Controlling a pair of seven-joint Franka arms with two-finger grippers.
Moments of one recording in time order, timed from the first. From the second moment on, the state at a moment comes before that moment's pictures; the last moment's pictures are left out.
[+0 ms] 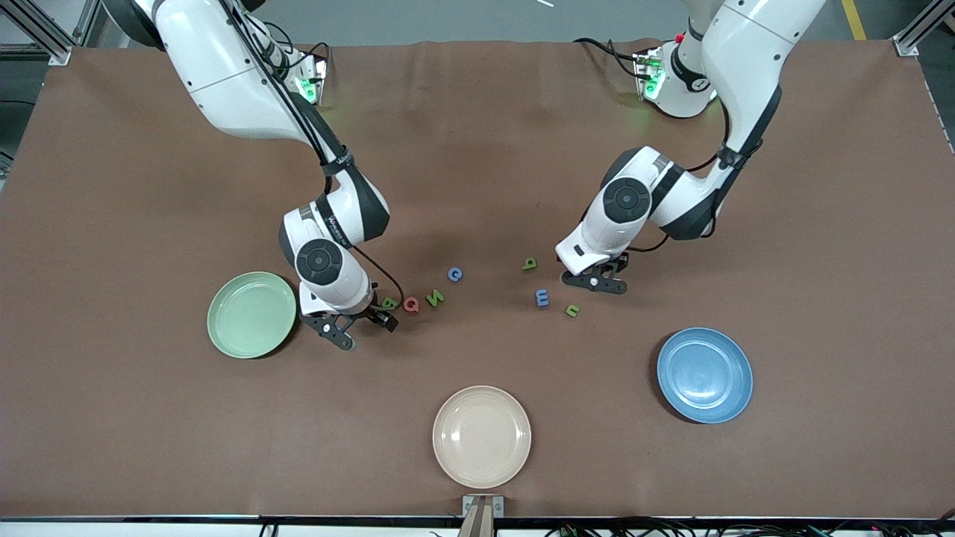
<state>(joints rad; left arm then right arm) -0.17 0.49 -0.40 -2.04 0.25 2.42 -0.52 0.42 0.68 0.03 -1.72 -0.03 2.38 1.06</state>
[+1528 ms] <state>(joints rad) -0.03 0.52 -0.38 -1.92 0.41 2.51 -0.60 0.47 0.67 0.02 -1.77 -0.03 2.41 1.07</state>
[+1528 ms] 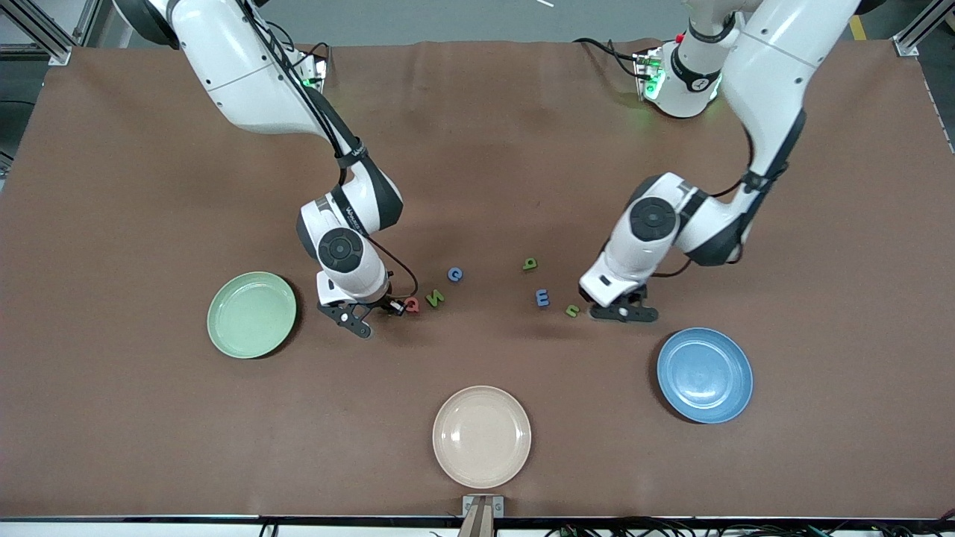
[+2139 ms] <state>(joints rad) 0.26 0.56 -0.37 -1.85 0.41 2.51 -0.22 0.18 0.52 0.00 -1.78 -0.03 2.24 0.52</state>
